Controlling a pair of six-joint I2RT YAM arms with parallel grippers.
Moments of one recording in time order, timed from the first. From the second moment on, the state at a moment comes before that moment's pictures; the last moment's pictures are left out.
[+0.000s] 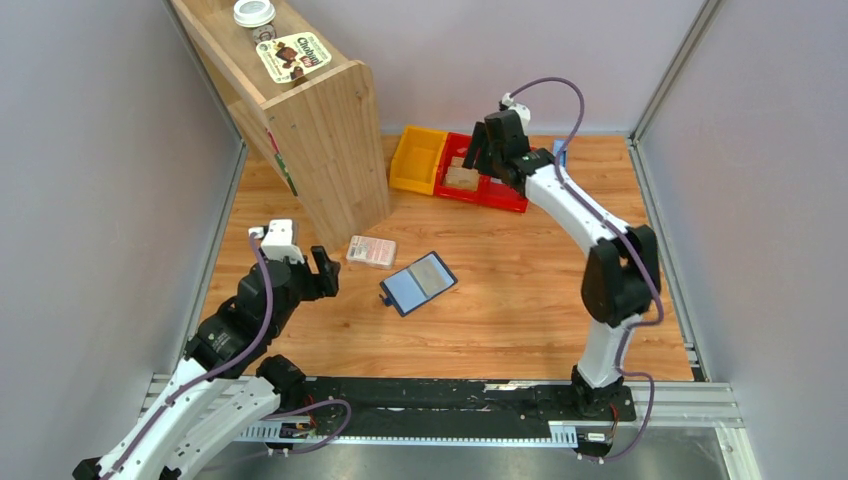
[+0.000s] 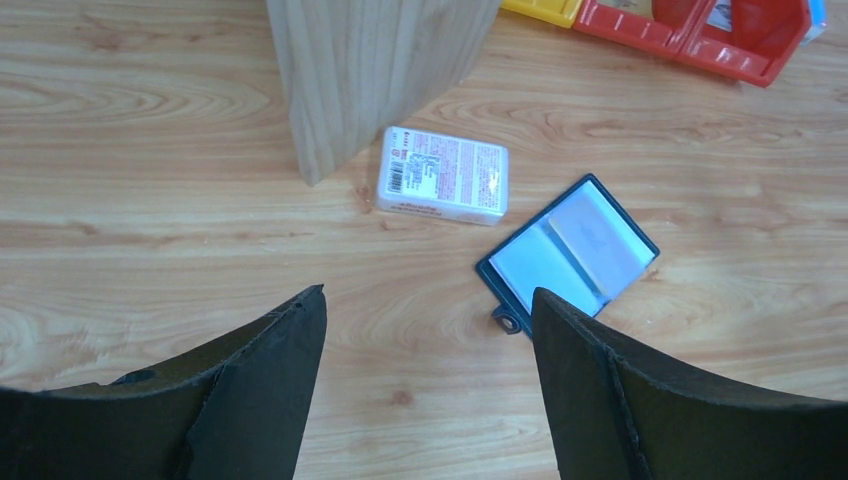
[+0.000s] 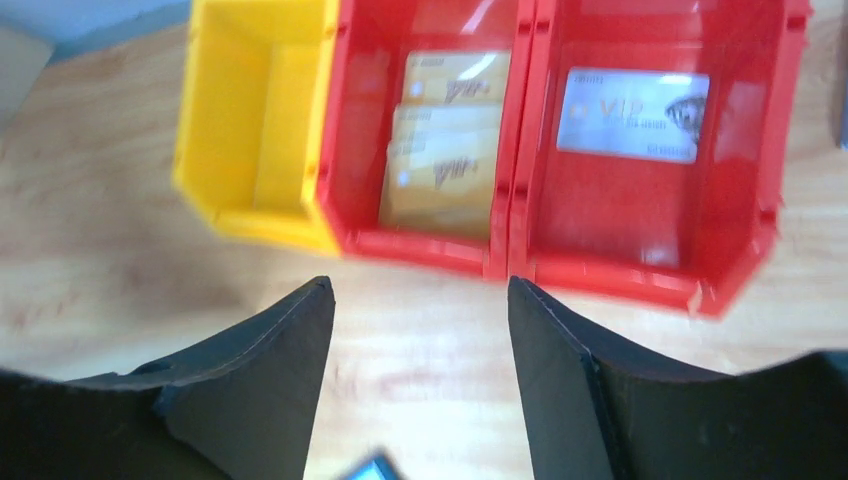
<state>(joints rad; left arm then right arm) -0.63 0.49 0.73 -0.66 -0.42 -0.42 0.42 1.96 1.72 -0.39 0.23 0.58</state>
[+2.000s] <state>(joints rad) -0.63 1.35 0.60 -0.22 0.04 -0.69 0.78 1.83 1.14 -0.34 -0.19 0.45</state>
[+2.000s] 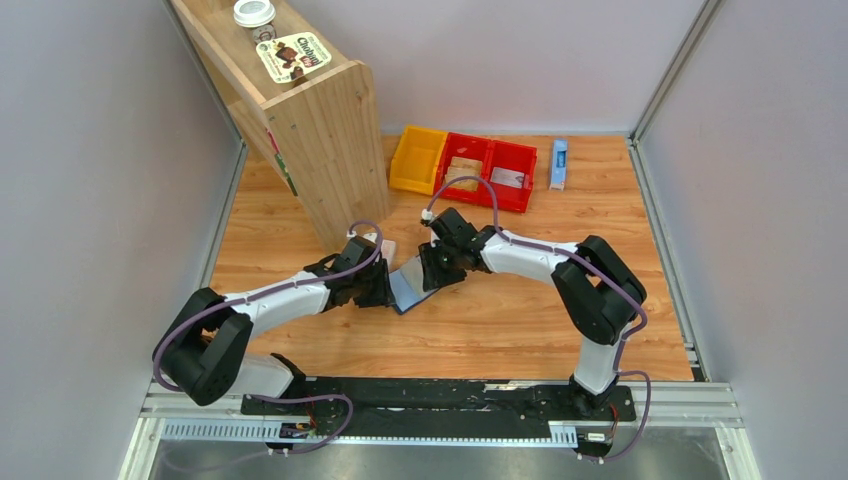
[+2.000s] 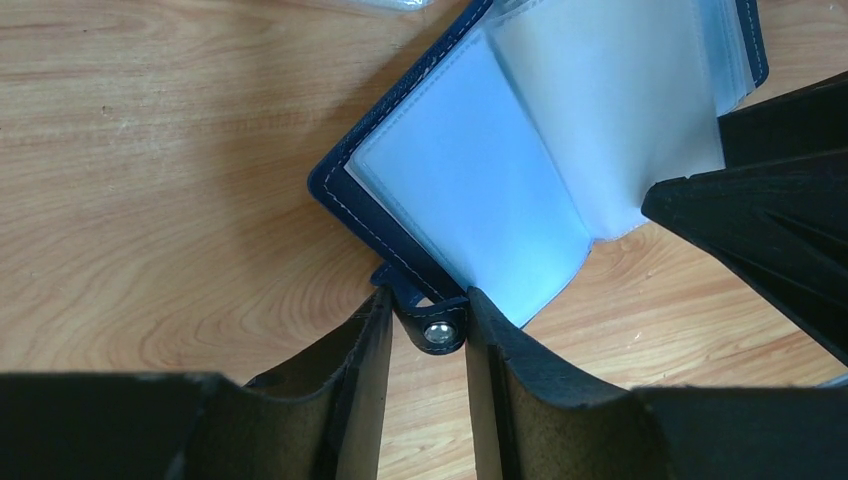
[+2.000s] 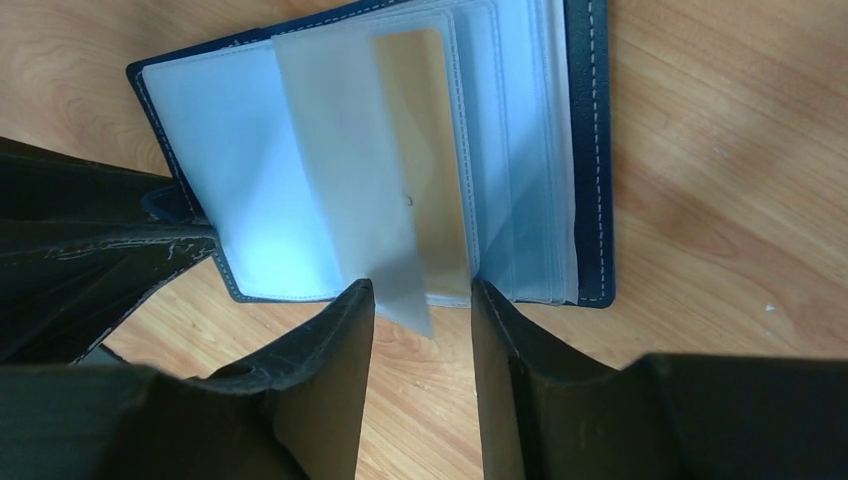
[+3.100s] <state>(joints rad) -0.63 1.07 0.49 -0.26 -0.04 -0.73 0.76 1.76 1.10 -0.25 -0.25 0.43</state>
